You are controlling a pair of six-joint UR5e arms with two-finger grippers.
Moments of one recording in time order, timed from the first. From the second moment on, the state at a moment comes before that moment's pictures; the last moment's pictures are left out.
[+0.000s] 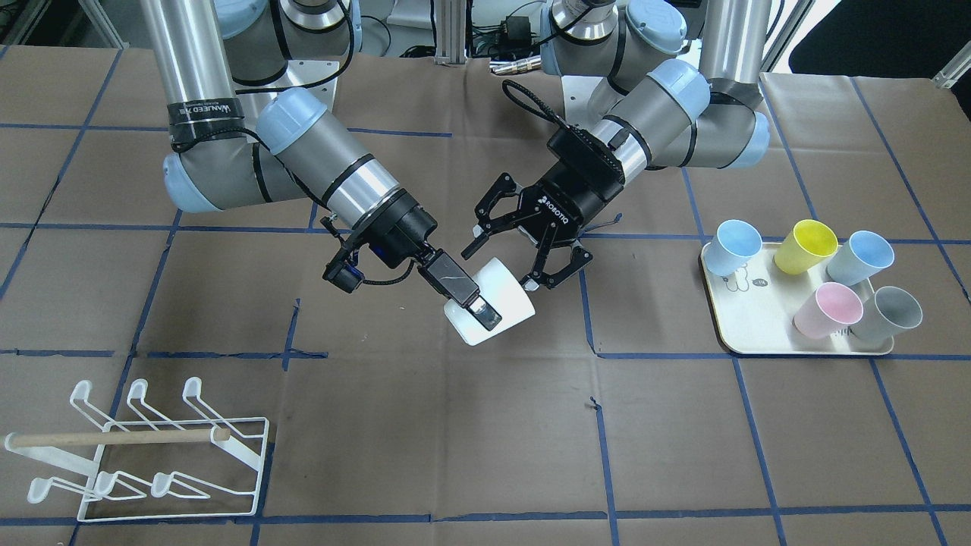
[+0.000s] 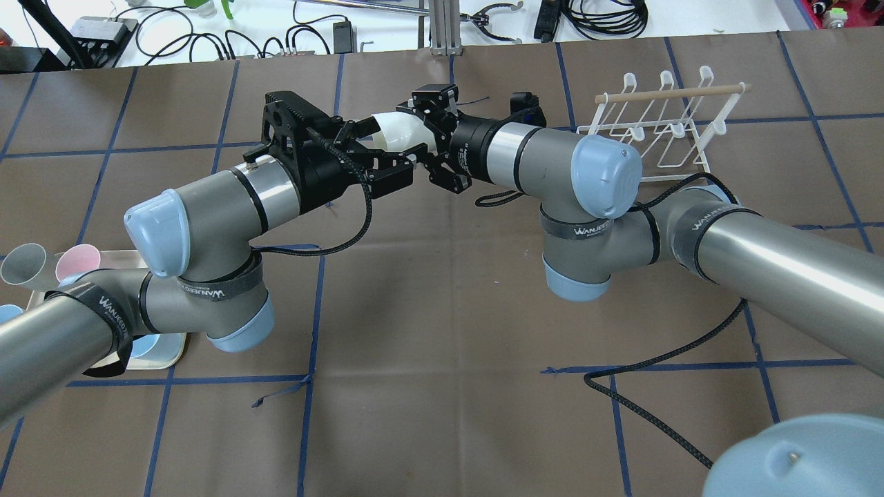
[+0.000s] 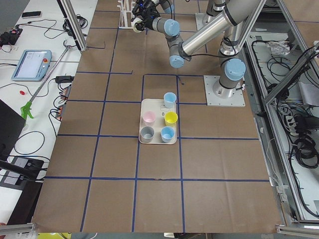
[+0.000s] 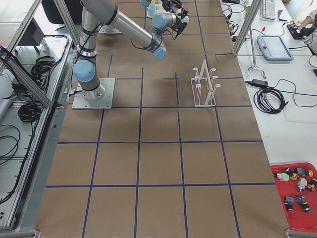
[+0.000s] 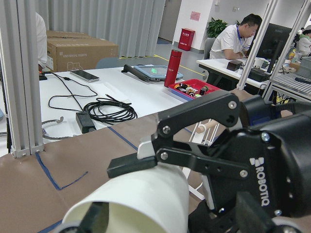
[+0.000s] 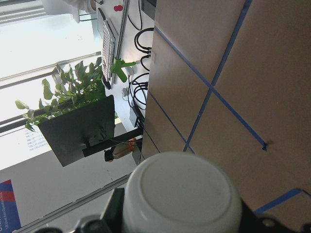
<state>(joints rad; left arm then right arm) -1.55 -1.77 -2.21 0.34 0.79 0.17 1.78 -1.17 1.97 -3.41 -0.96 1.57</state>
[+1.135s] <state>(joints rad) -1.33 -1.50 -2.26 -0.04 0.90 0.18 1.71 -1.16 1.92 -3.41 -0.96 1.35</state>
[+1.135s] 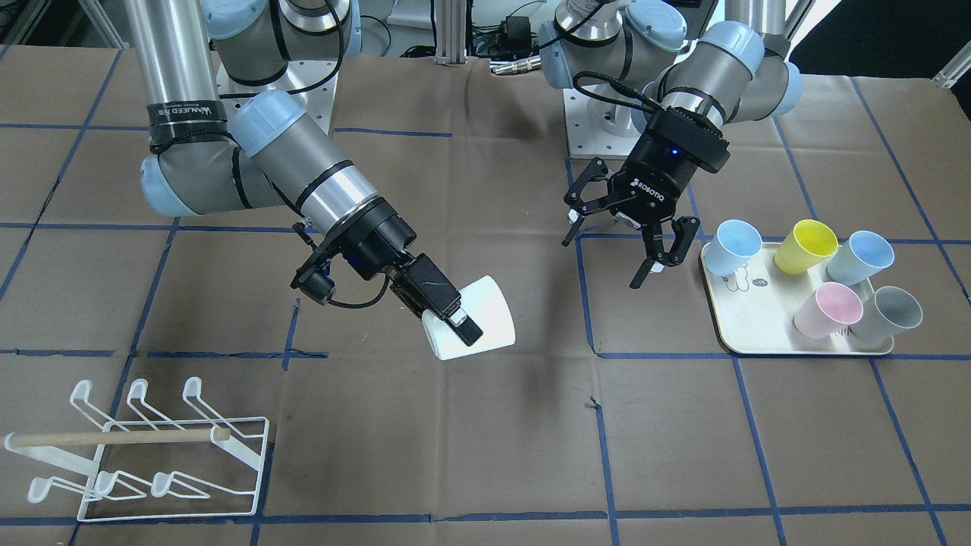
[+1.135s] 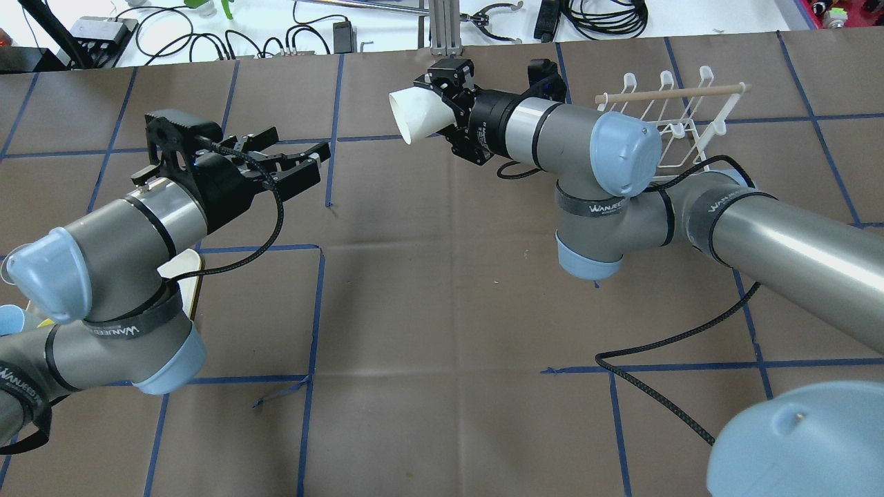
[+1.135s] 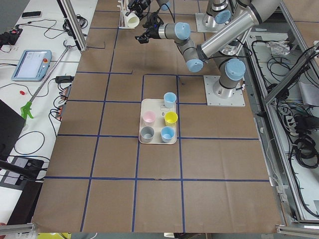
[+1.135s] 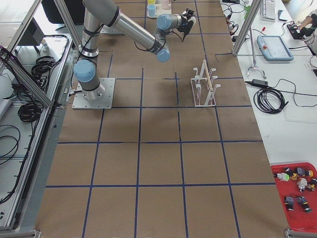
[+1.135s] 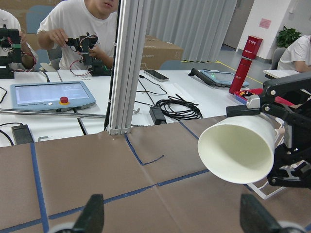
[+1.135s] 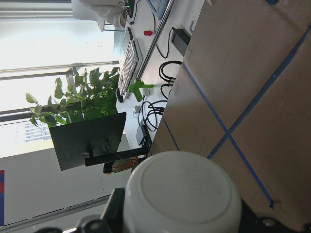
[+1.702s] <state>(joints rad) -1.39 -1.43 -1.86 -0.87 1.17 0.18 1.61 -1.16 1.90 -3.41 -1.08 0.89</state>
